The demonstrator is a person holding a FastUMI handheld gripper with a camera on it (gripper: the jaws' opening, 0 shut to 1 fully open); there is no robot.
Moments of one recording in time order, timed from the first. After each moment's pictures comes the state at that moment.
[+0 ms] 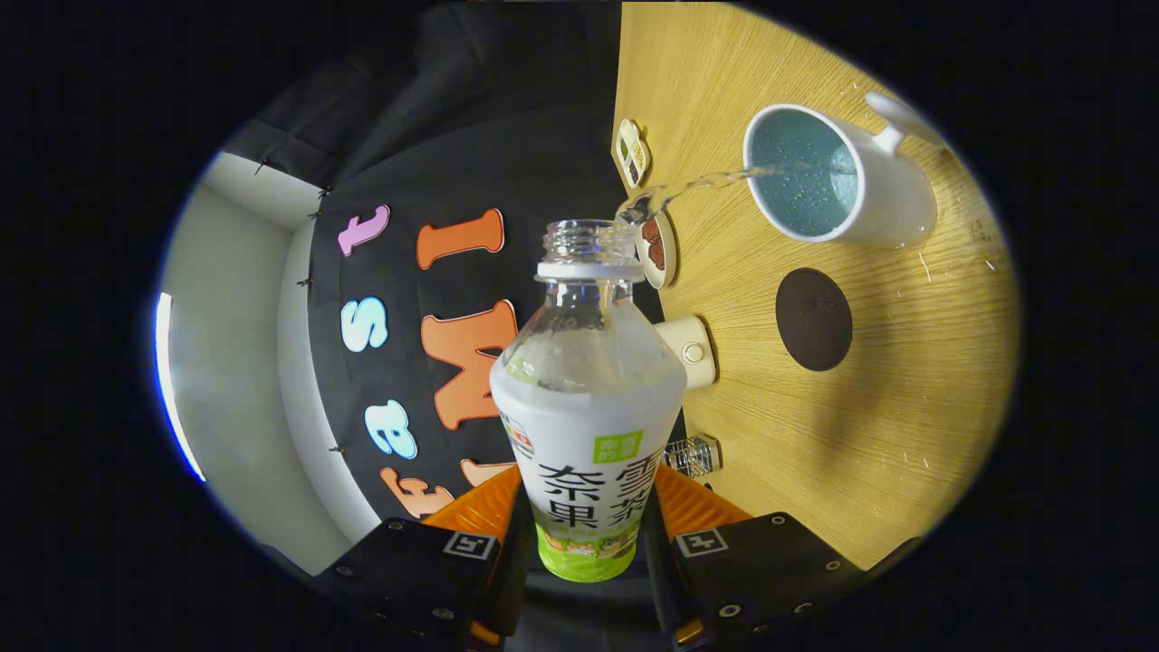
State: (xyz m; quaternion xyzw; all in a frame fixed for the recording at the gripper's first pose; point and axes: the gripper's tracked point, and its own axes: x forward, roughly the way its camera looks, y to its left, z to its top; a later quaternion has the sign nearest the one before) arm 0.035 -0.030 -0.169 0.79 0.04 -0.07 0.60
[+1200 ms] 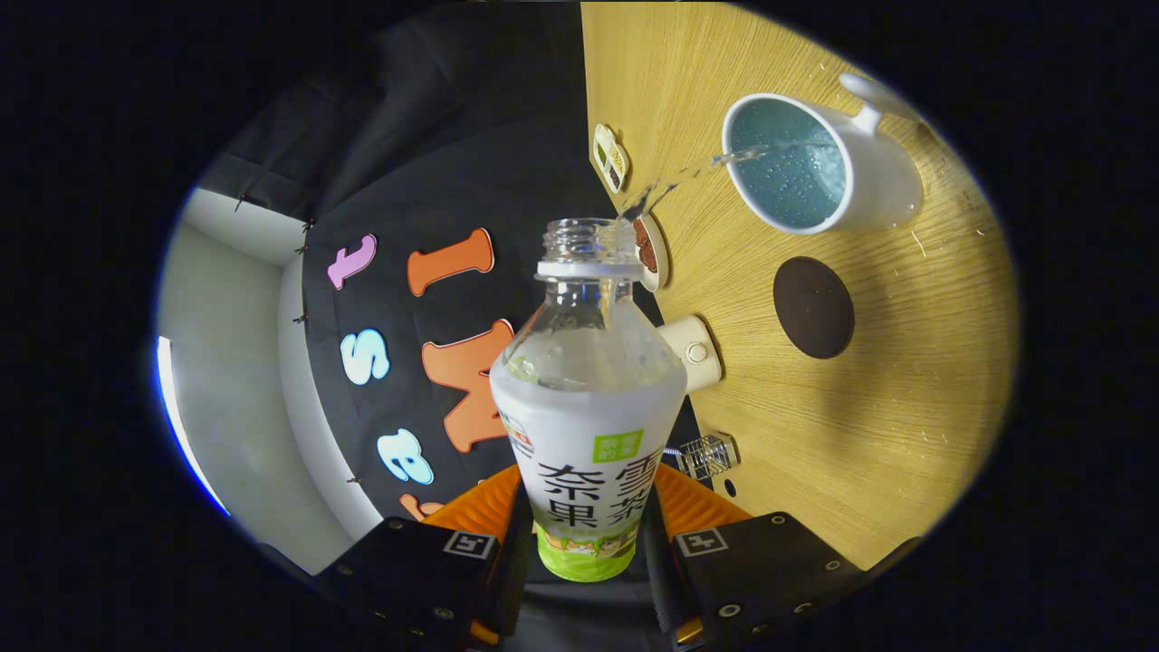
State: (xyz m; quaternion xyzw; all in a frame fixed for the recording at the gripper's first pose) arm 0.047 -0.042 -0.162 0.83 0.02 -0.09 0.56
